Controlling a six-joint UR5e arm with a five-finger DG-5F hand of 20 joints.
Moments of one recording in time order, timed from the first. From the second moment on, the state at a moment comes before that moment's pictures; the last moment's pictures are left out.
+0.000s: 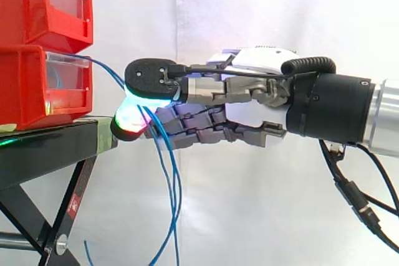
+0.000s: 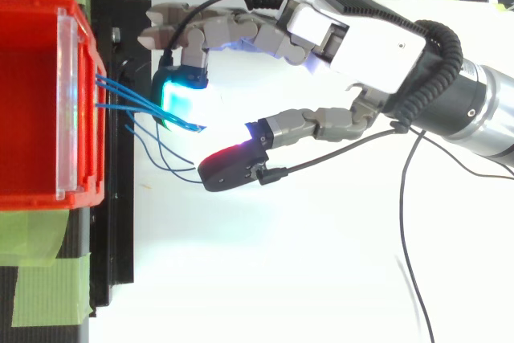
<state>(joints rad) 0.15 -2.04 -1.79 -2.26 -1.18 -0.63</state>
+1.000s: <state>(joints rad) 0.14 -2.03 -1.69 -2.42 -1.21 -0.58</state>
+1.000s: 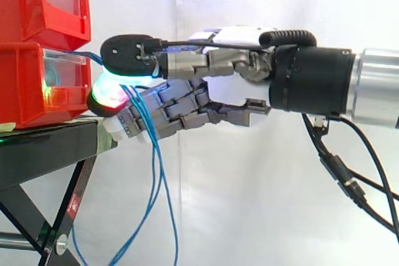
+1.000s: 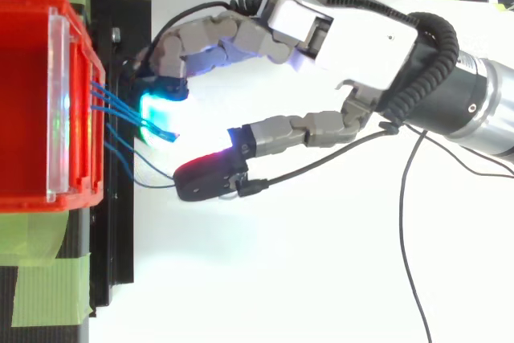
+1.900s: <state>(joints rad) 0.16 -1.91 -1.65 -2.76 -1.24 -0.46</state>
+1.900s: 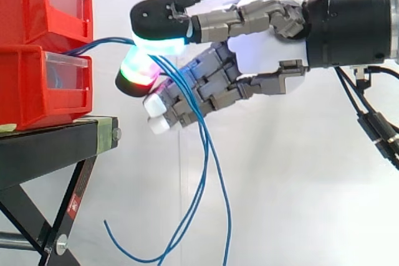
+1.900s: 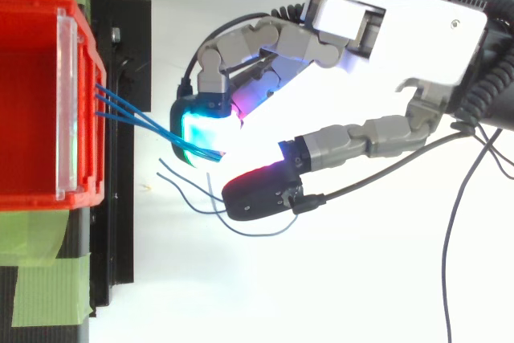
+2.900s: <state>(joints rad) 0.17 -1.91 -1.66 -3.00 -1.29 0.06</state>
